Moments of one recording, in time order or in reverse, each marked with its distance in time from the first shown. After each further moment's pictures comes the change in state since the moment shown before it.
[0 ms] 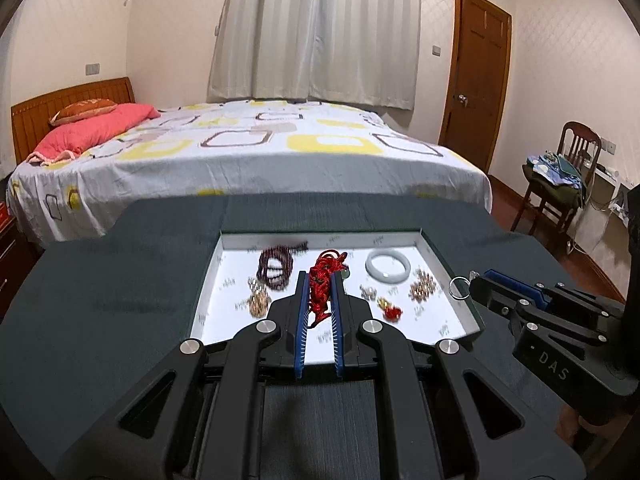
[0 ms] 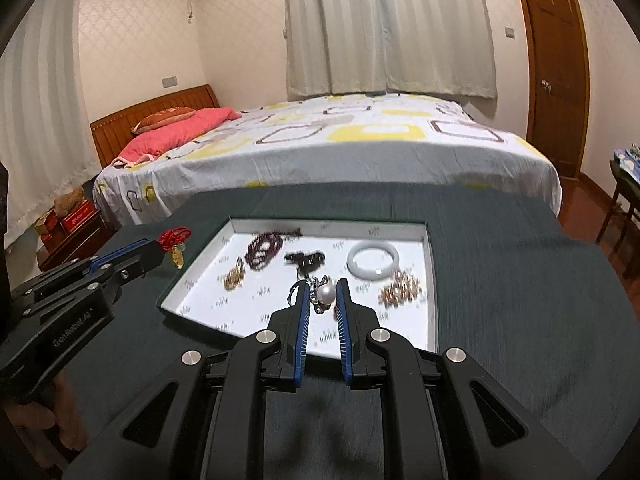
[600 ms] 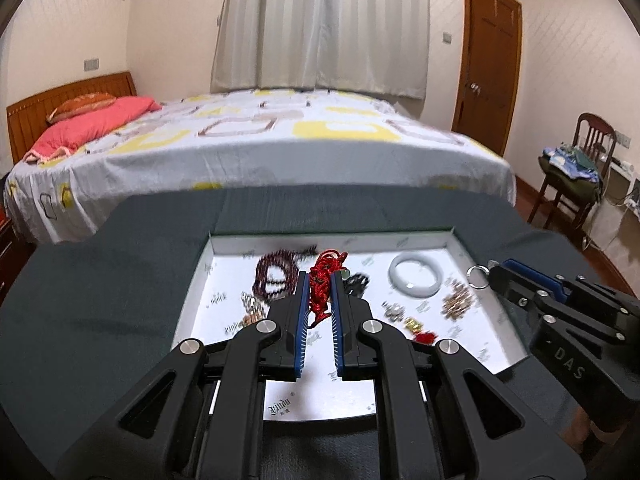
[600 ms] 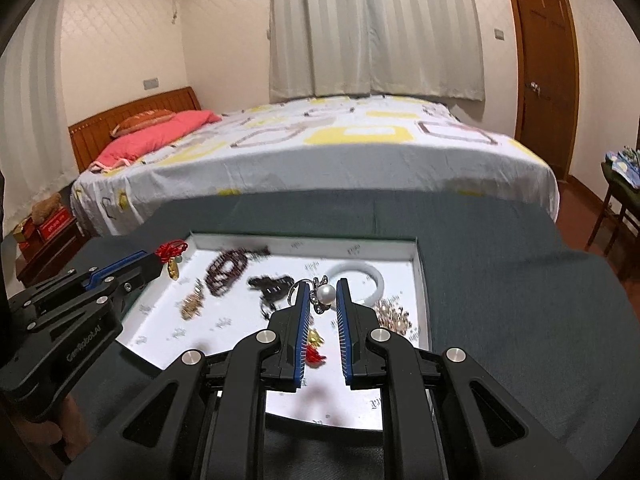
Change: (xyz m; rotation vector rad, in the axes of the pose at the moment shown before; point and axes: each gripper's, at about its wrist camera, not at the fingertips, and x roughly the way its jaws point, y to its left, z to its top) left arm 0.080 0.005 0.000 0.000 0.056 0.039; right arm 0.064 -0.021 0.001 0.018 0.019 -0.068
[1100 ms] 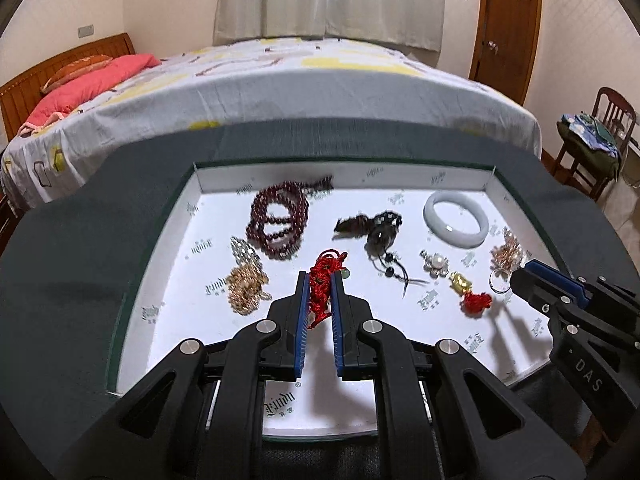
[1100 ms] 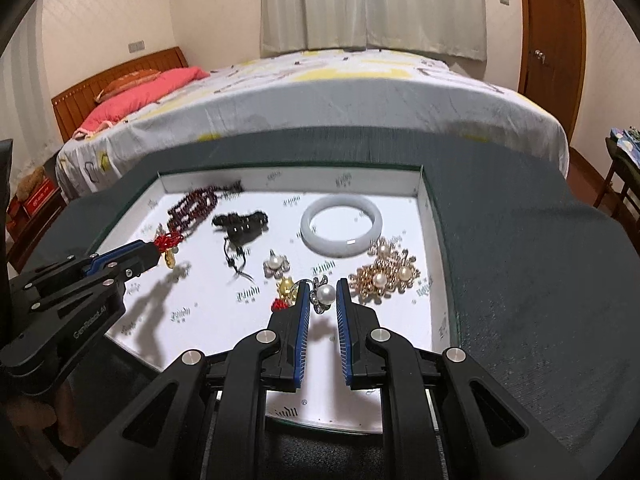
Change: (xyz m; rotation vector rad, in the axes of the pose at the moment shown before) left arm 0.062 0.008 -0.030 -0.002 0.178 0.028; right arm 0.049 -0.009 -0.027 -0.005 0.160 -0.016
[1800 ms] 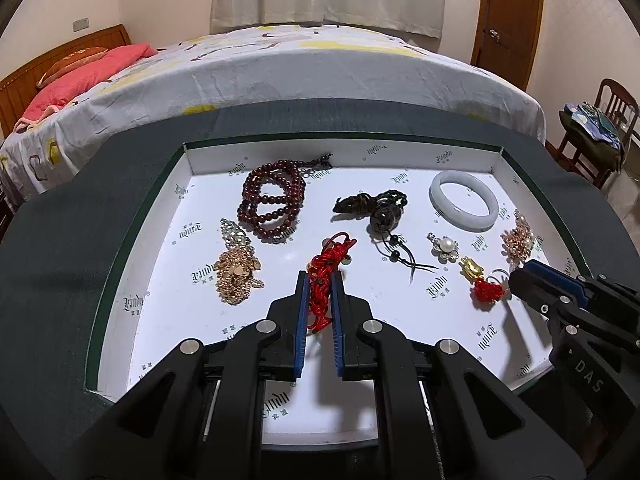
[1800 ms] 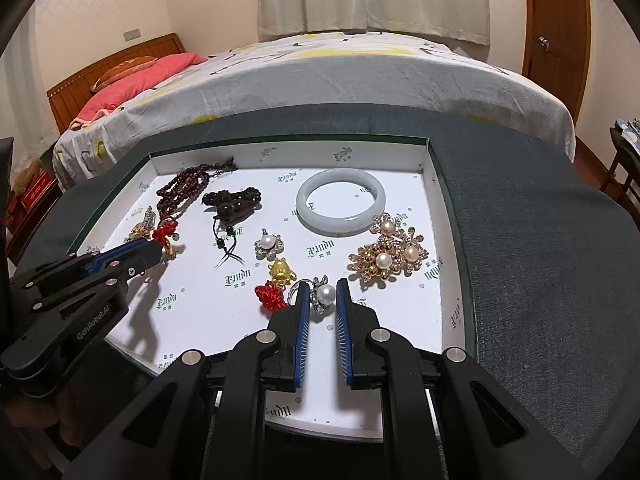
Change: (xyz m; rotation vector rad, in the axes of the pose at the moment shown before) left arm 0.014 -0.002 -0.003 0.006 0.041 -0.004; right arm 0.013 -0.003 -0.003 0.009 0.051 0.007
